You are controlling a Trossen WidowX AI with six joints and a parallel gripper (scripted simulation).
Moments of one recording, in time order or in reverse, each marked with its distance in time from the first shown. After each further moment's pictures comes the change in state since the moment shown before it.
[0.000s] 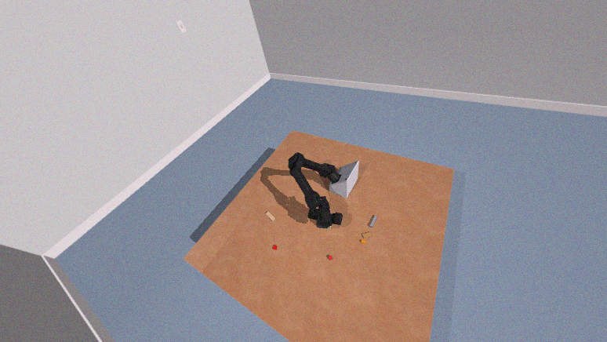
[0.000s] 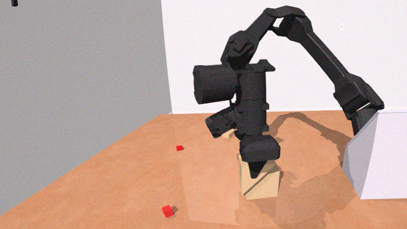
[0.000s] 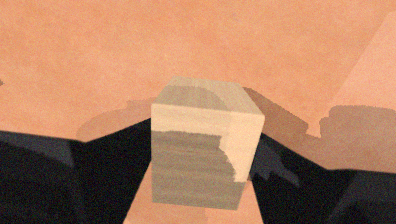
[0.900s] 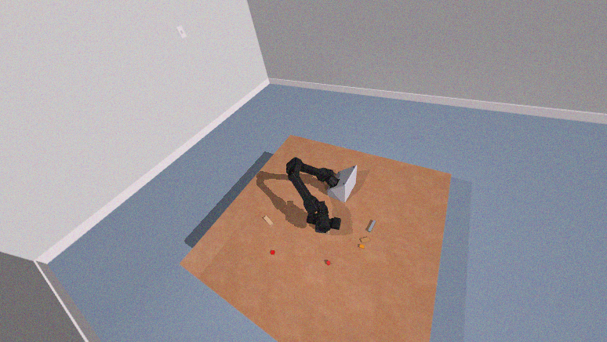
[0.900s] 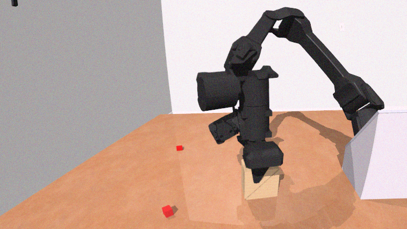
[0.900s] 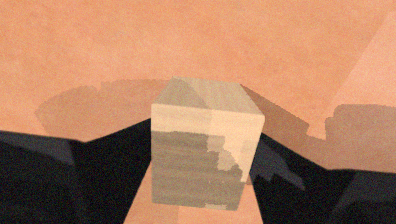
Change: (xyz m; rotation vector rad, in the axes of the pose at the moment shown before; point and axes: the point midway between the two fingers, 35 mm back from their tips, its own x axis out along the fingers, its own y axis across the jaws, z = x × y) arm 0.012 0.000 -0.006 -0.003 0.003 -0.003
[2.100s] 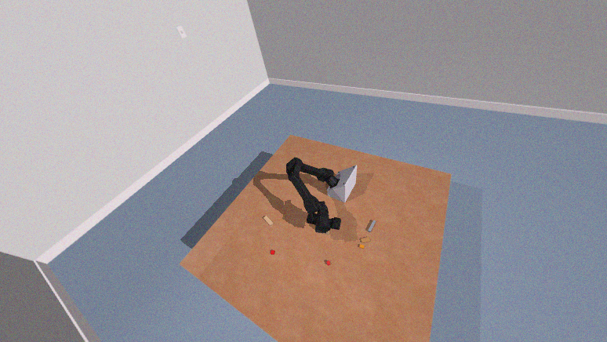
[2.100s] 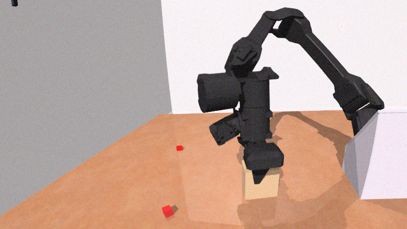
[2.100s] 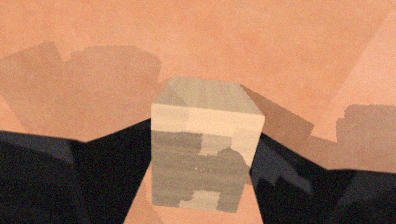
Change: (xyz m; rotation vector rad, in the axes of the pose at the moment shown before) arm 0.003 0.000 -0.001 0.000 0.002 0.000
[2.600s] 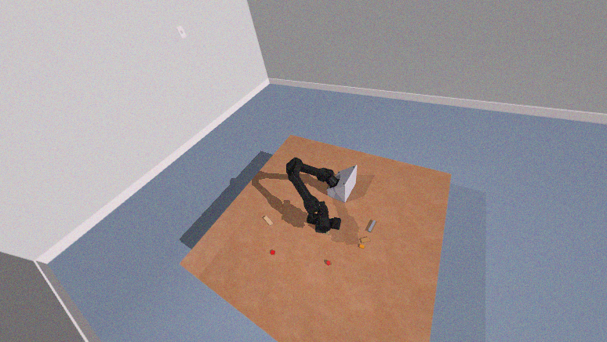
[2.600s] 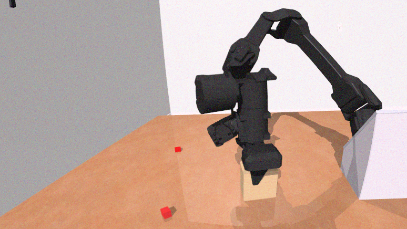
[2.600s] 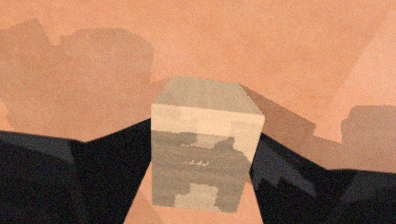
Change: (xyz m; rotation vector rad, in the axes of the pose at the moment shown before) arm 0.000 0.000 0.000 -0.001 0.001 0.000
